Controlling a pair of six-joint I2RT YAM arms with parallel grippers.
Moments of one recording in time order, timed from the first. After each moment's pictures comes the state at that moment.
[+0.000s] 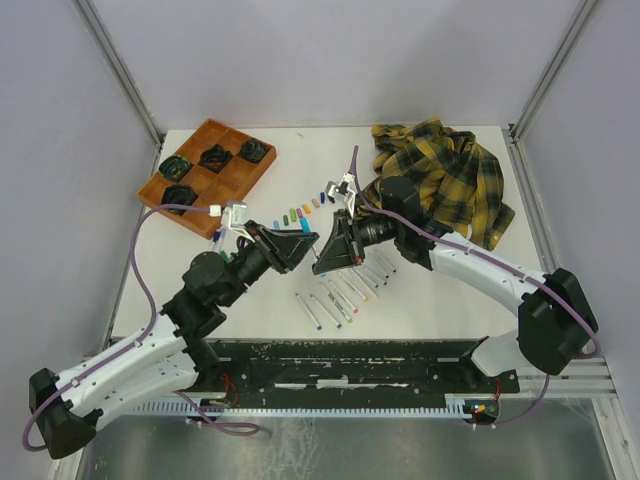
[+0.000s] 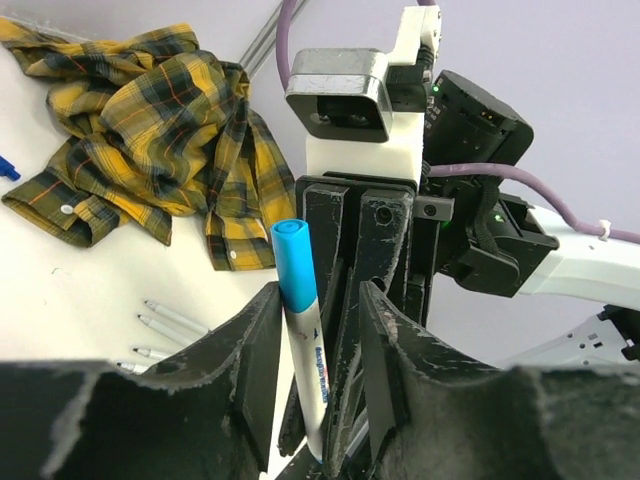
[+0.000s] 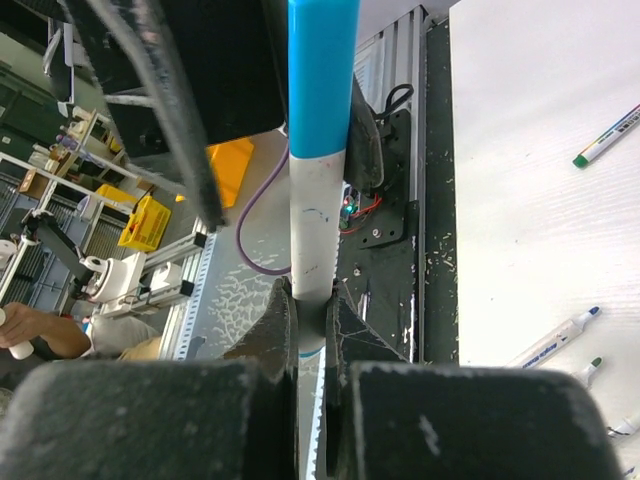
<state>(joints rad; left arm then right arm) -0.85 0.71 0.57 0.30 -0.08 -0.70 0.68 1.43 1.00 0.20 -1.13 0.52</state>
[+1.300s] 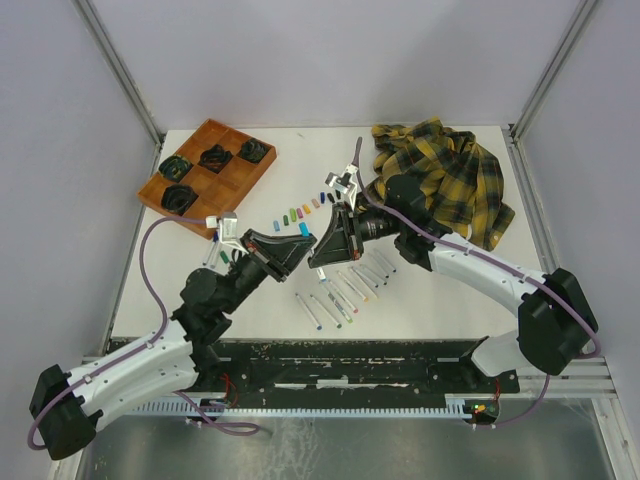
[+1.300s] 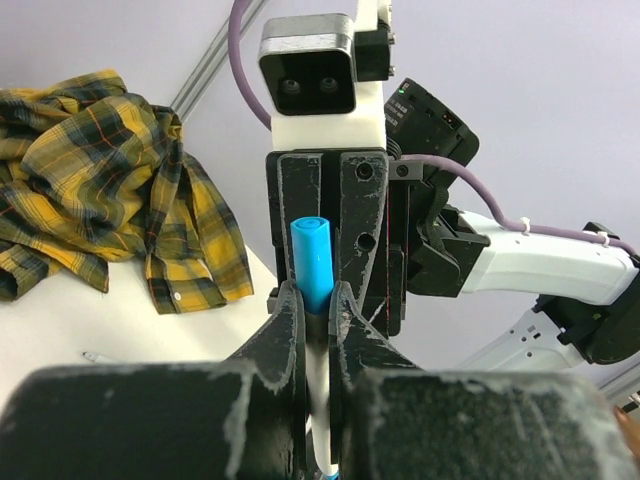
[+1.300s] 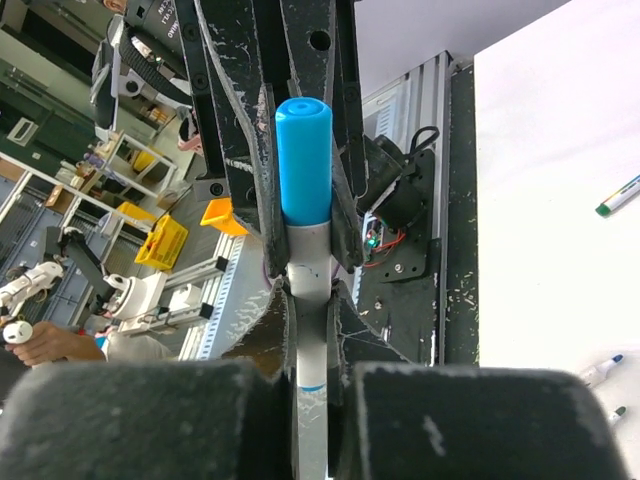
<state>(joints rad) -0.84 0.71 0.40 0.66 -0.02 -0.73 0.69 1.43 0.99 0.40 -1.14 0.71</state>
